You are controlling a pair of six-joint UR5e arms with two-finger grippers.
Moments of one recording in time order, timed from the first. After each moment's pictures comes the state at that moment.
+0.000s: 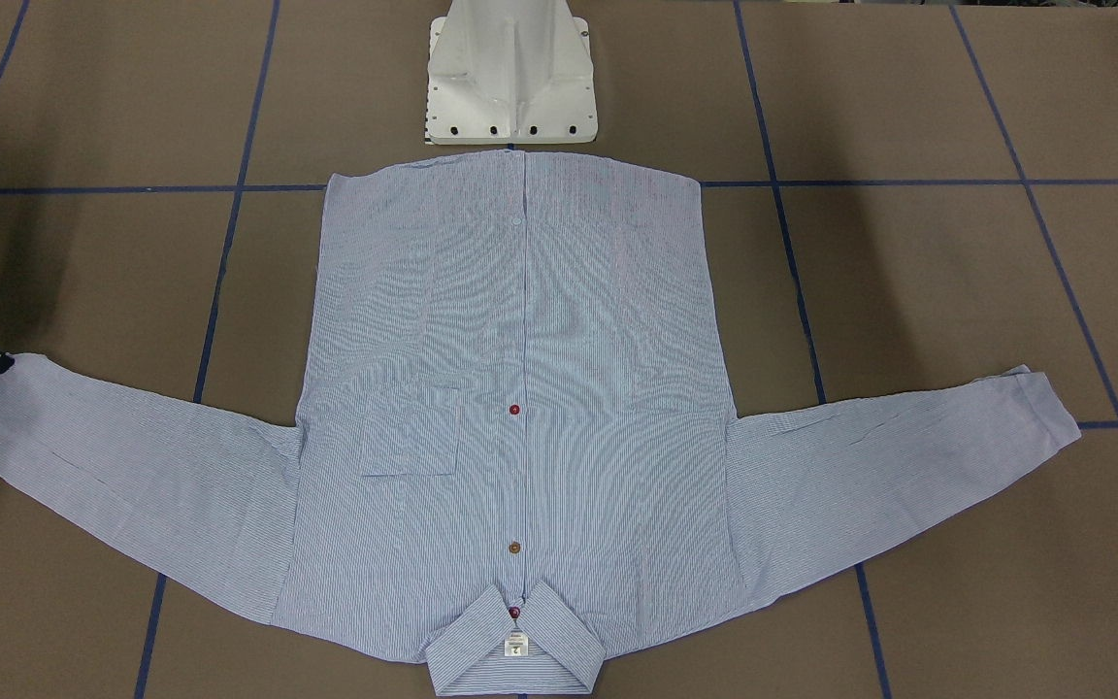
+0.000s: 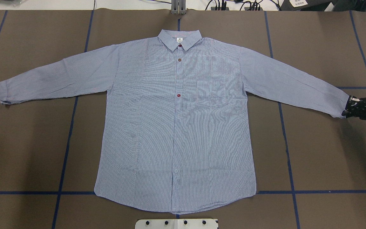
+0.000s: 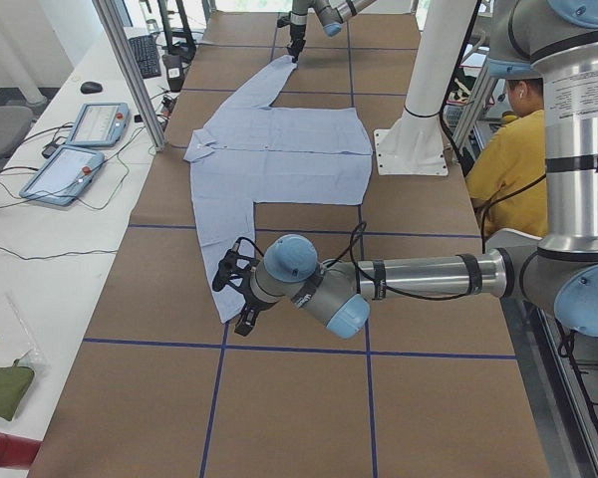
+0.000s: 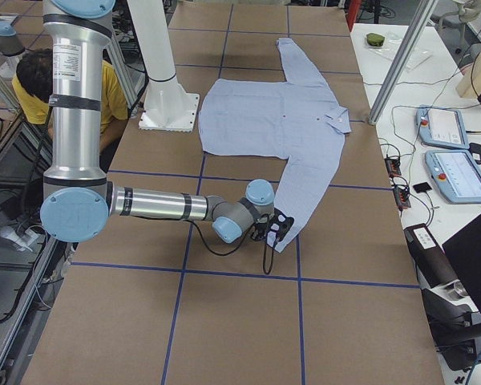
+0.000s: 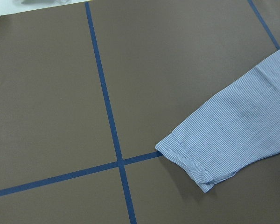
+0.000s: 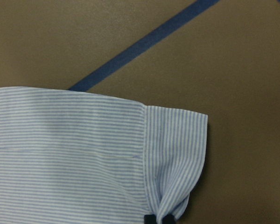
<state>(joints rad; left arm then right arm) -1.53 -1.43 -1.61 -2.31 -2.38 -0.25 1.05 -1.64 1.48 -0.75 2.21 1.37</state>
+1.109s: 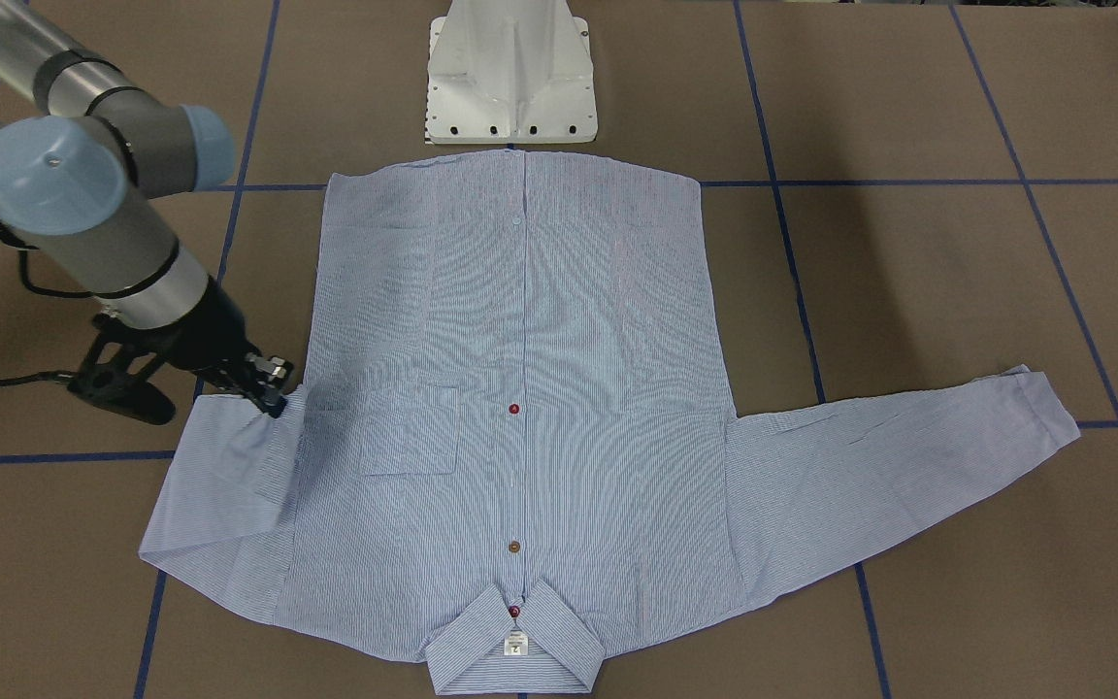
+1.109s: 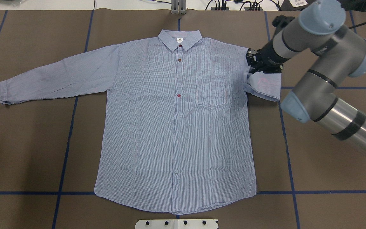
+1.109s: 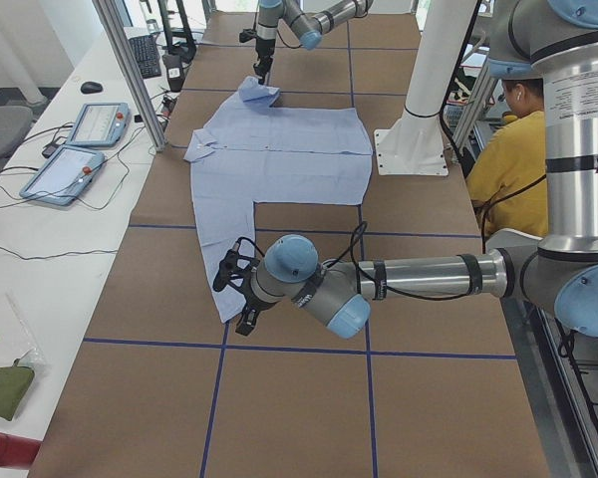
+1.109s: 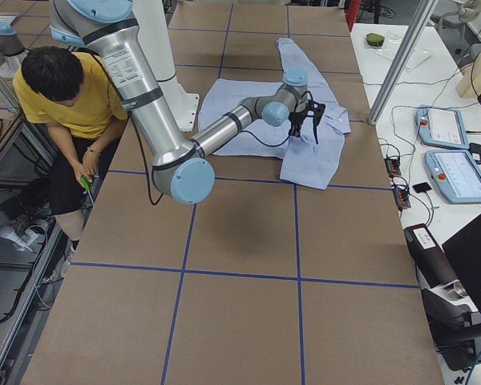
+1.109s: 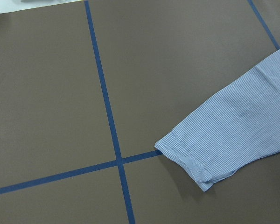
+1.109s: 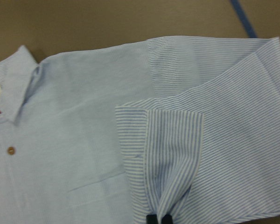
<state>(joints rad) -1.53 -1.43 -1.61 -2.32 -2.38 -0.26 0.85 -0.98 1.60 -1.32 2.05 1.43</state>
